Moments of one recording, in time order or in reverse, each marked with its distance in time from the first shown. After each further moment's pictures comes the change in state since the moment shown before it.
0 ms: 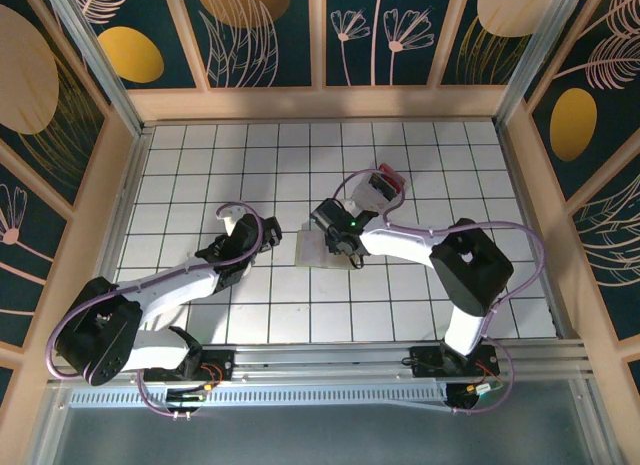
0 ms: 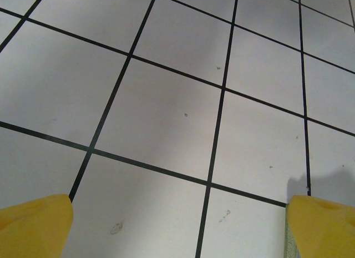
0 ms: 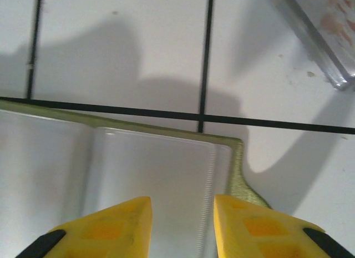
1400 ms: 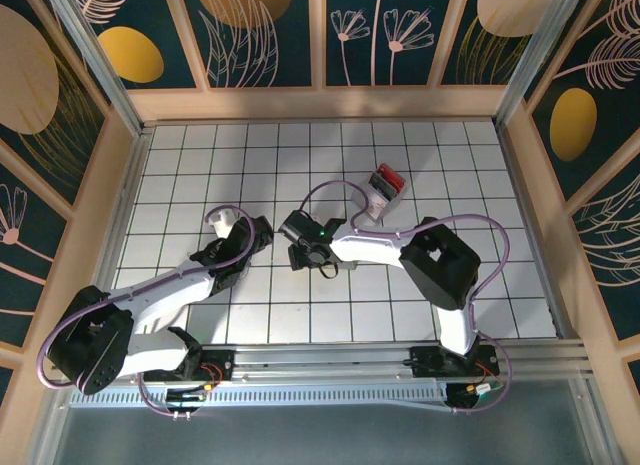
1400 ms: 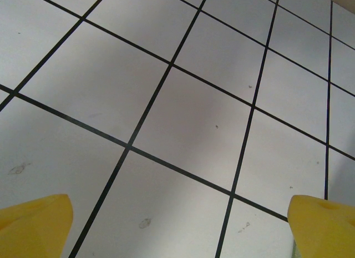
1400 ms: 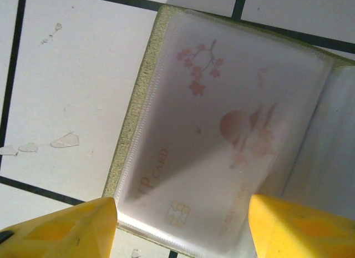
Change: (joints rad) left arm 0.000 -0.056 -0.012 -0.085 -0.088 -0.137; right arm 0.144 0.166 0.166 -0.009 -0.187 0.040
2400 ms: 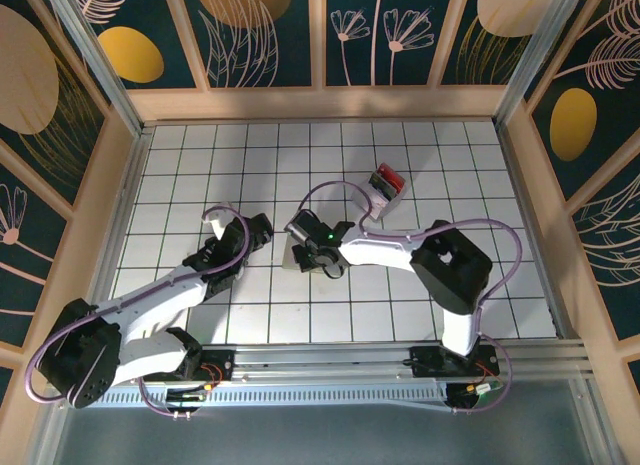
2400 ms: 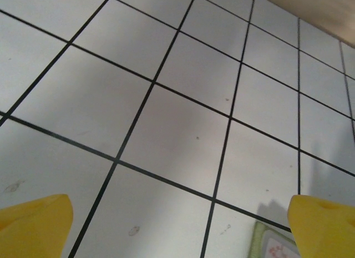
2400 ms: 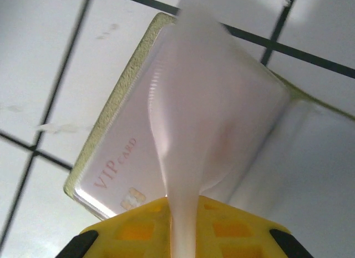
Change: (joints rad) left arm 0.000 -0.083 -0.020 0.038 0.018 0.073; right arm -0.003 -0.086 -0.094 0.132 -0.066 -0.154
